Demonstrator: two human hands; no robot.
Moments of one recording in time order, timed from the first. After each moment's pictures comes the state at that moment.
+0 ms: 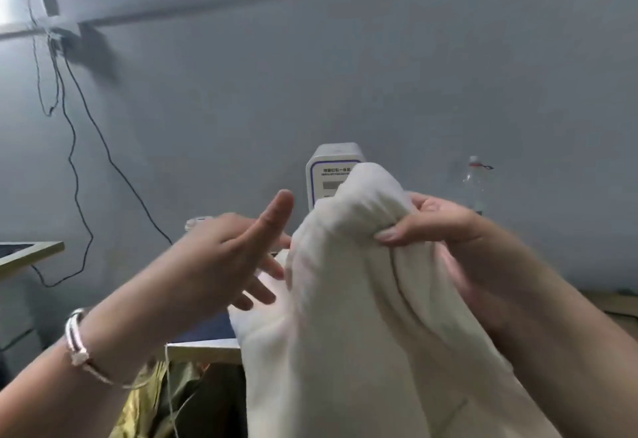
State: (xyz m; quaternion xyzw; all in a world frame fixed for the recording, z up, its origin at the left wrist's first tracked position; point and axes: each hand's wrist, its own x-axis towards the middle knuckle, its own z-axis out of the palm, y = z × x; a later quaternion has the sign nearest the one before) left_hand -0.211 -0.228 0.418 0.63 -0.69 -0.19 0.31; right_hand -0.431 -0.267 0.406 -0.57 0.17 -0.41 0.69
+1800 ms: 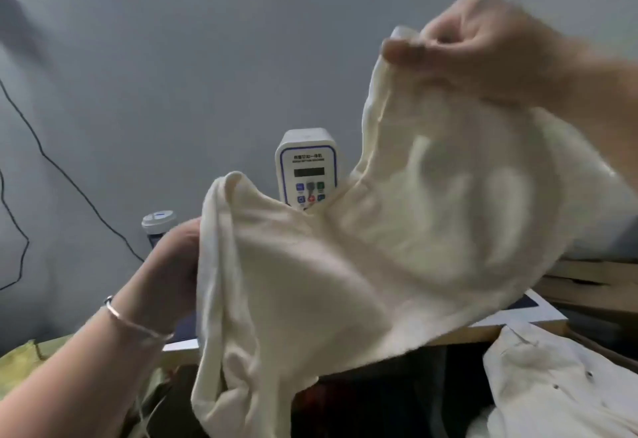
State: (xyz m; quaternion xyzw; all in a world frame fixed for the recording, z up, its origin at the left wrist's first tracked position) left_hand -0.194 -0.292 0.373 0.41 -0.51 -0.48 0.58; right_hand -0.475 -0.288 0.518 -0.82 0.41 -0.39 -0.03
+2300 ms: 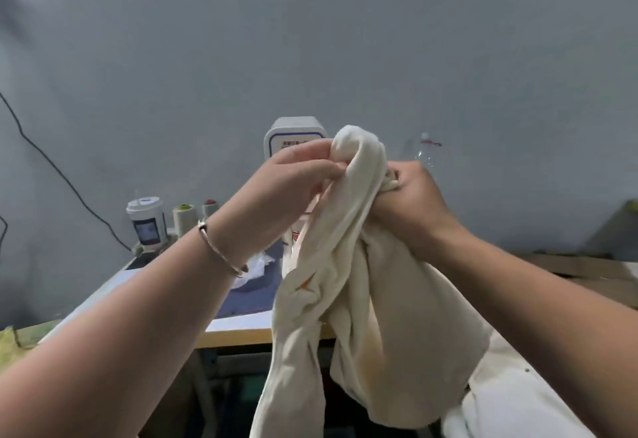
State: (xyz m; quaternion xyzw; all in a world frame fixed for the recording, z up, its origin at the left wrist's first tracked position) left_hand -0.277 -0.318 0.410 0.29 -0.69 -0.44 0.49; right_hand -0.438 -0.318 0.385 -0.69 0.40 -0.56 0.24
